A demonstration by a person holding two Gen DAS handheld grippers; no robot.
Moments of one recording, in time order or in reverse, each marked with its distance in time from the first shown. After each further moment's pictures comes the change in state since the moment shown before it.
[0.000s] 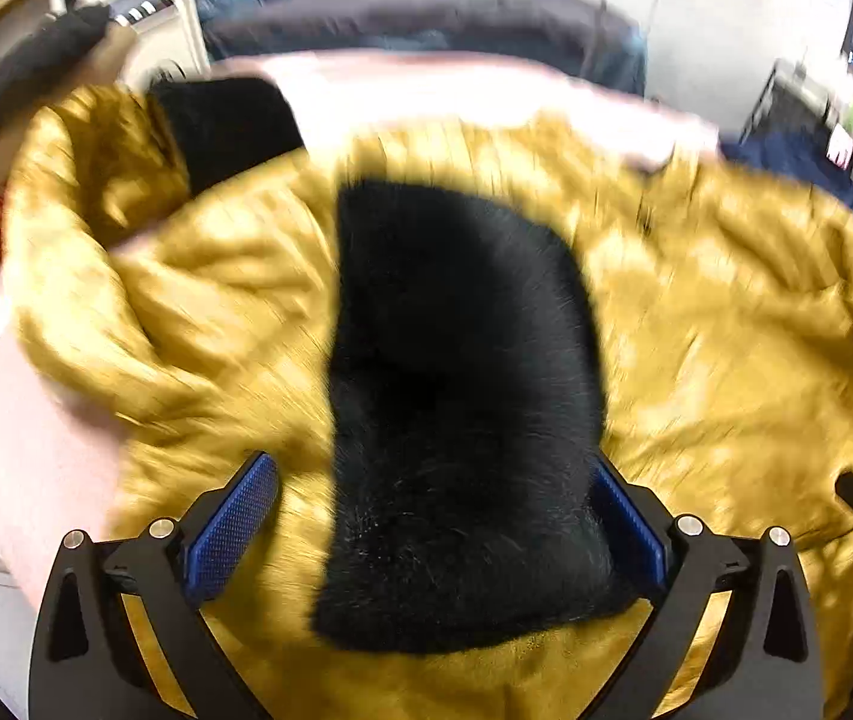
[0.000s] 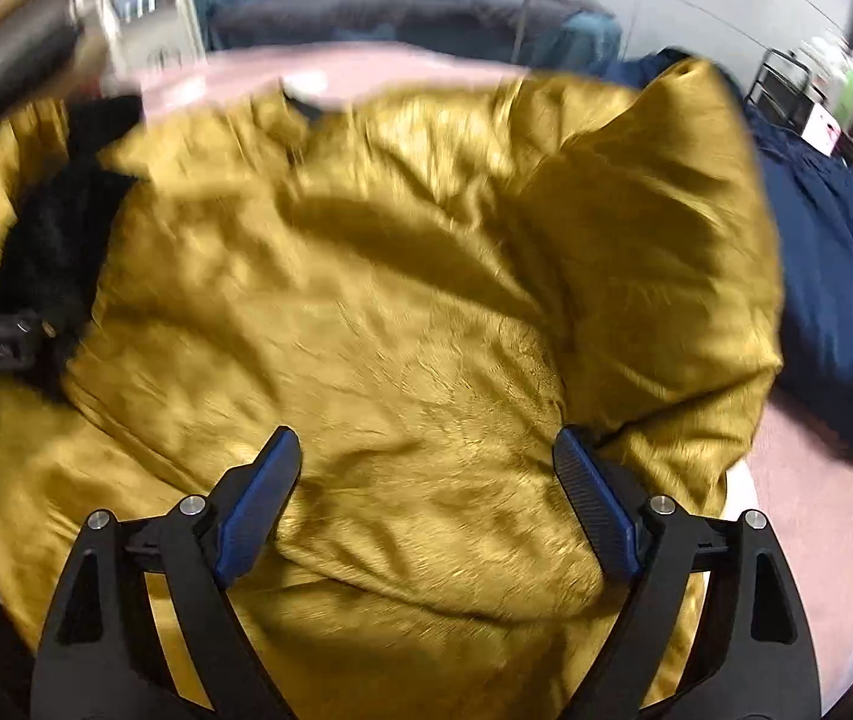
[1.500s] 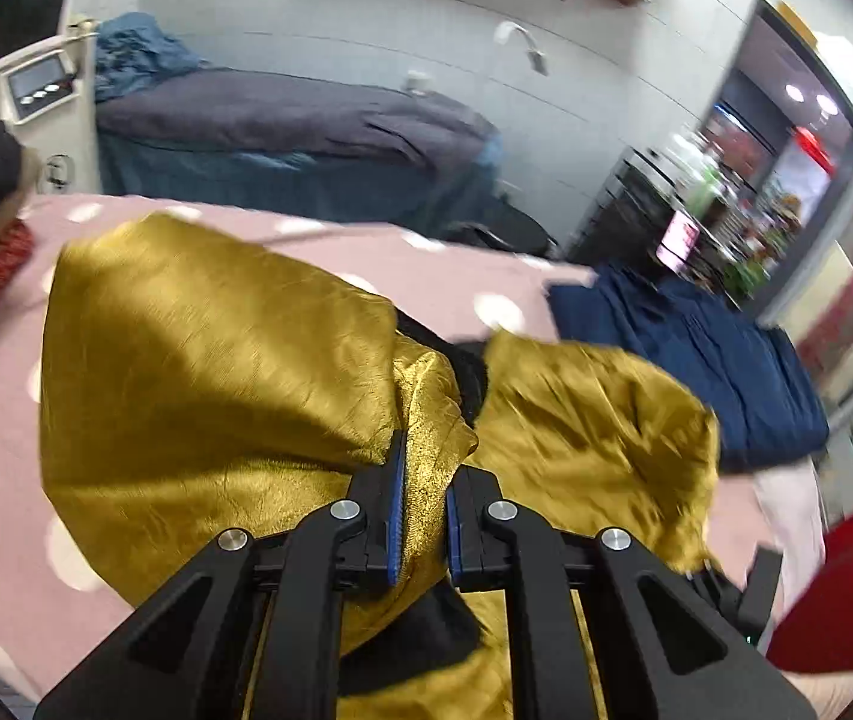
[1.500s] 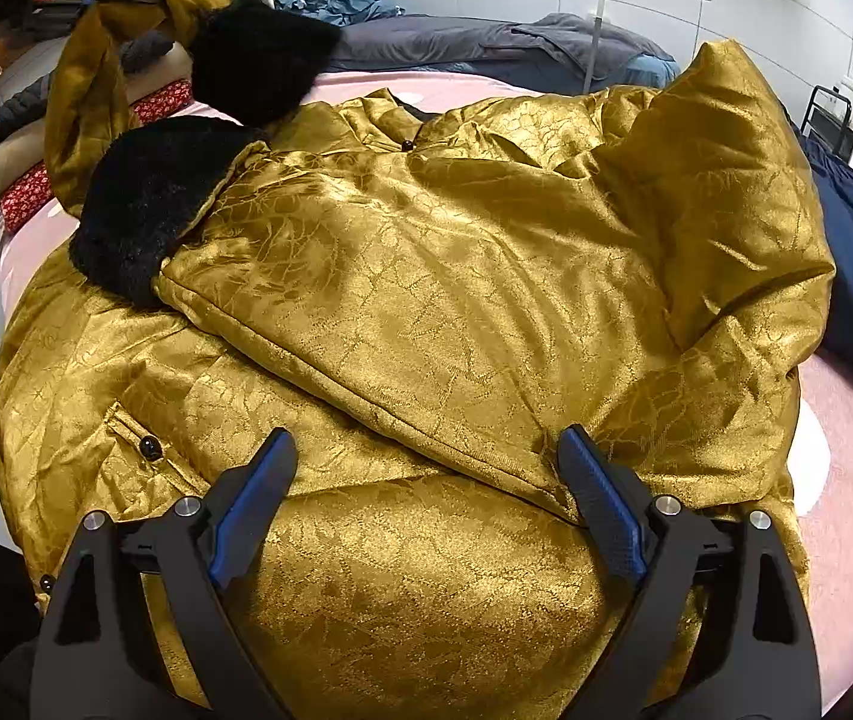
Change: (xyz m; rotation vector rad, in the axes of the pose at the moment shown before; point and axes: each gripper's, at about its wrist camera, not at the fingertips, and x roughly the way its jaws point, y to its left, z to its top) left arm -0.083 0.014 0.056 0.107 -0.122 -0.389; right arm -0.012 0.022 -0.057 -0.124 -0.057 0.109
